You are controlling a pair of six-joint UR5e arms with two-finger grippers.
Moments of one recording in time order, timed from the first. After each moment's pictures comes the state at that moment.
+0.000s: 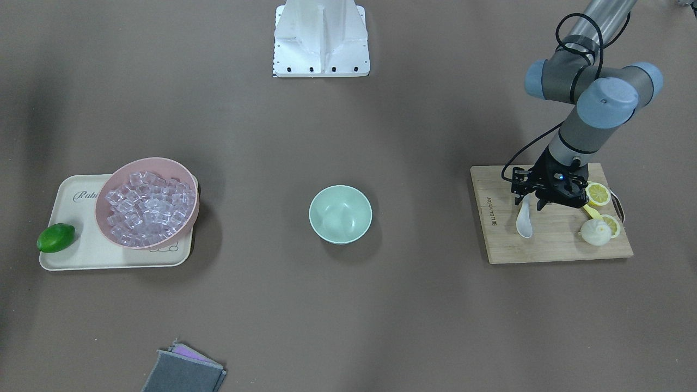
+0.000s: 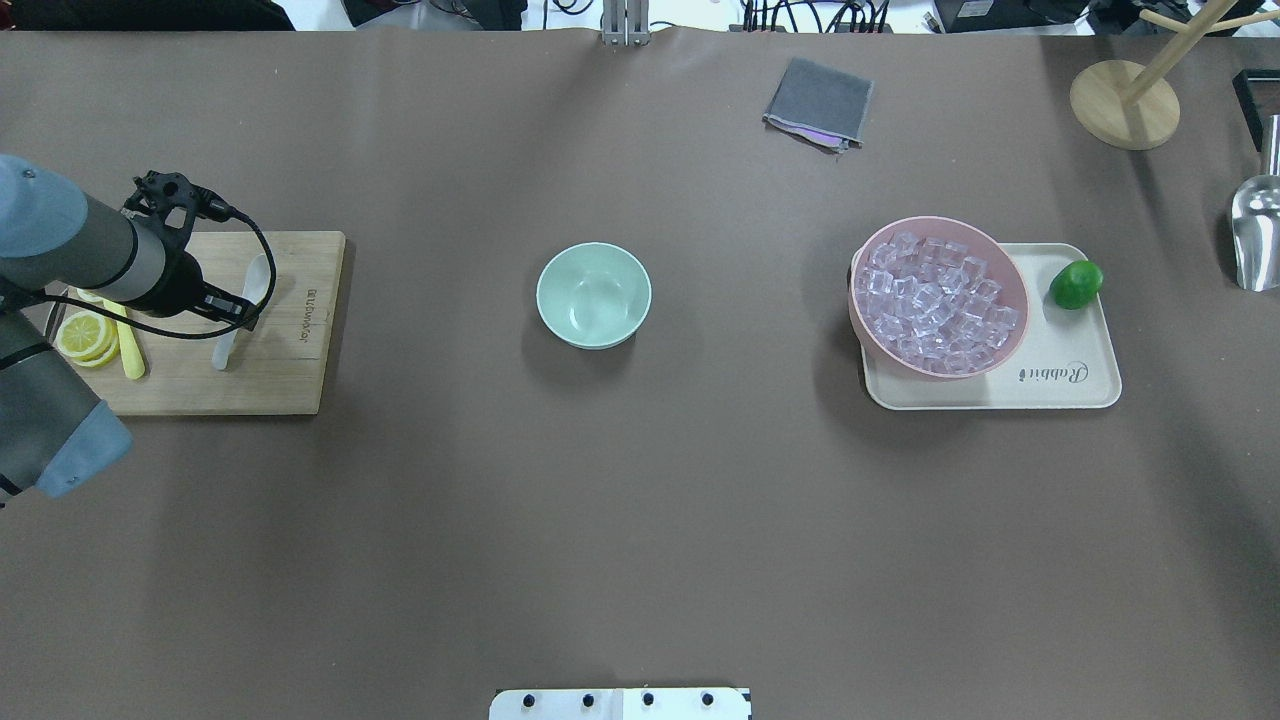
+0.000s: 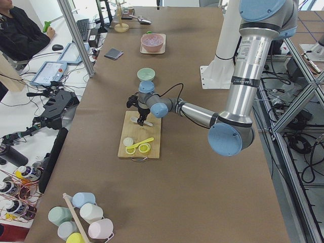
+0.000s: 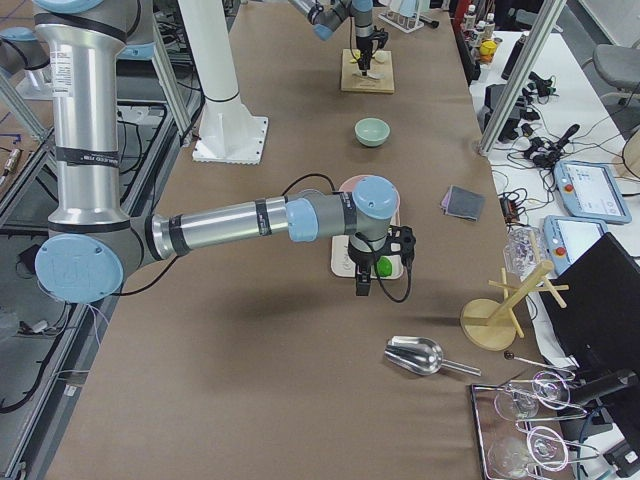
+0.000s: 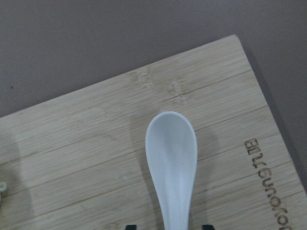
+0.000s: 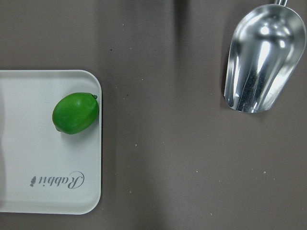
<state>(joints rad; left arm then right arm) -0.86 -1.76 -1.61 -2.05 -2.01 -0.61 1.41 -1.60 1.81 -1.60 2.36 0.23</state>
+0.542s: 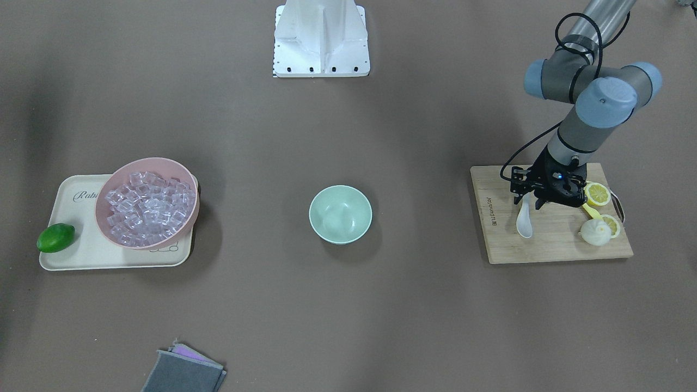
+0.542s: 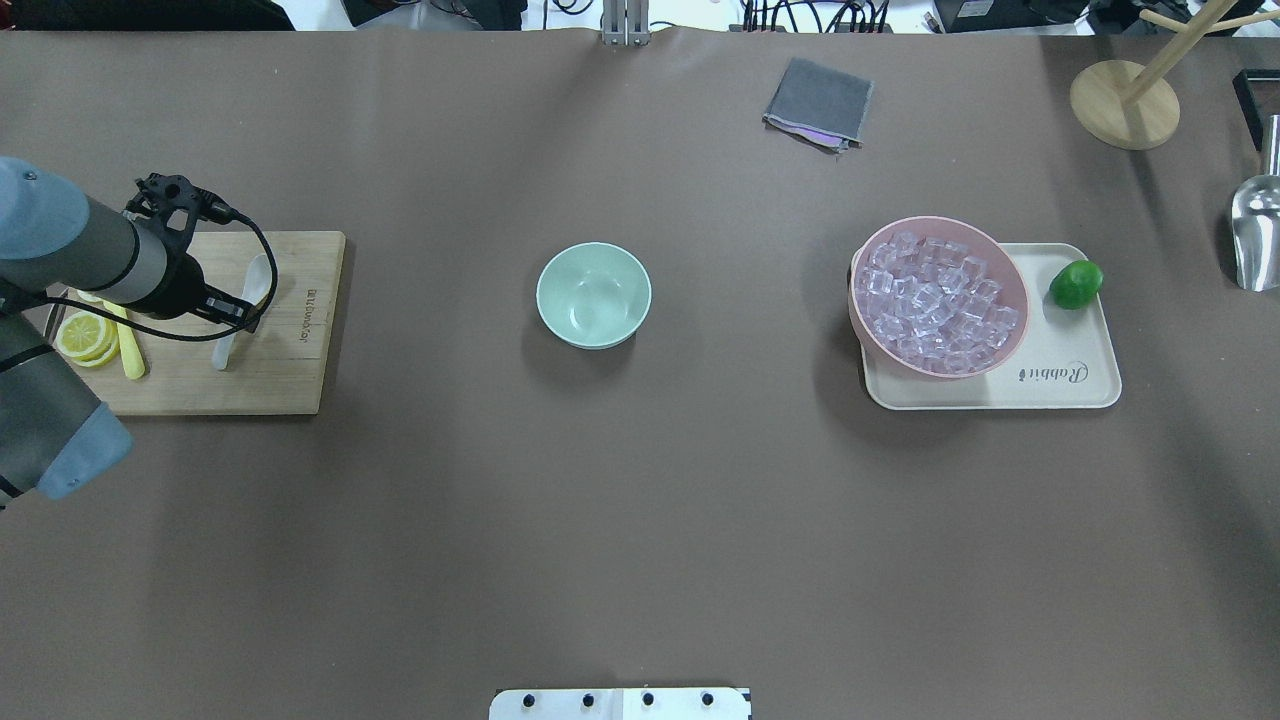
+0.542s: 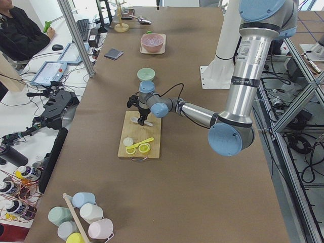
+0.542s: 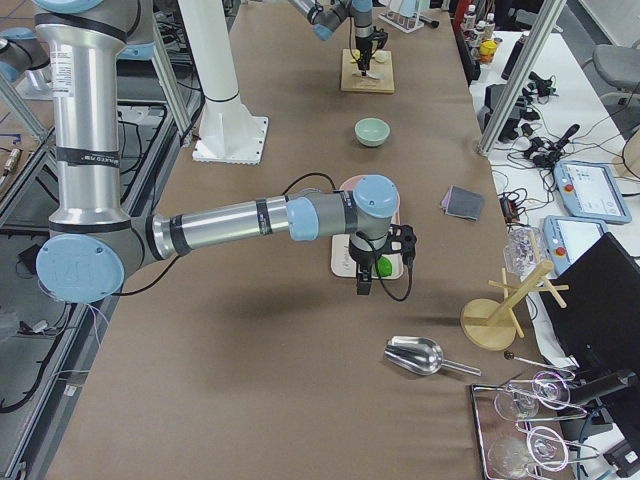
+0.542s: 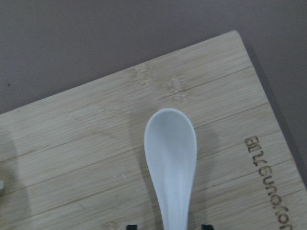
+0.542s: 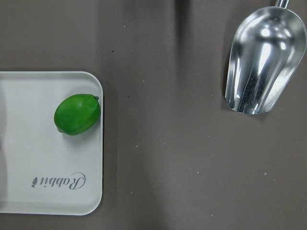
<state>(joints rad) -0.85 -1.76 -1.61 -2.05 -2.01 -0.61 1.41 -1.59 1.81 -1.60 2.36 0.23</state>
